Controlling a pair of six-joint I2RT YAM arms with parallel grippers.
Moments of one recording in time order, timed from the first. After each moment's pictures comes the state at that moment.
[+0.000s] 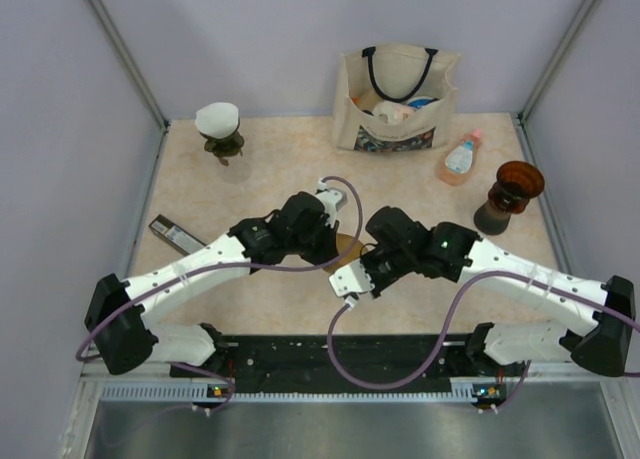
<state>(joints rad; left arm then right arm) -0.87 1.31 1.03 -0.50 0.09 -0.41 1.03 1.21 1.10 -0.84 -0.31 -1.07</state>
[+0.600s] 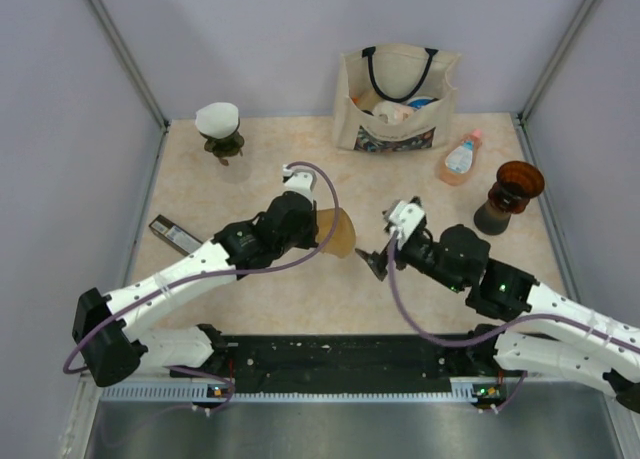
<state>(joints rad) -0.87 1.20 1.01 -0.47 -0.28 -0.51 1.05 0.80 0.78 -0.20 0.06 -0.35</state>
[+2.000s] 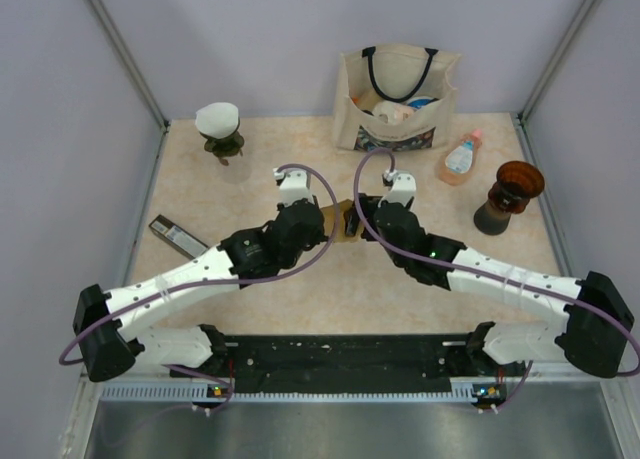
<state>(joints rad) -1.00 1.20 1.02 -0.37 -0.60 -0.71 0.95 1.23 0.83 -0.01 0.59 0.60</state>
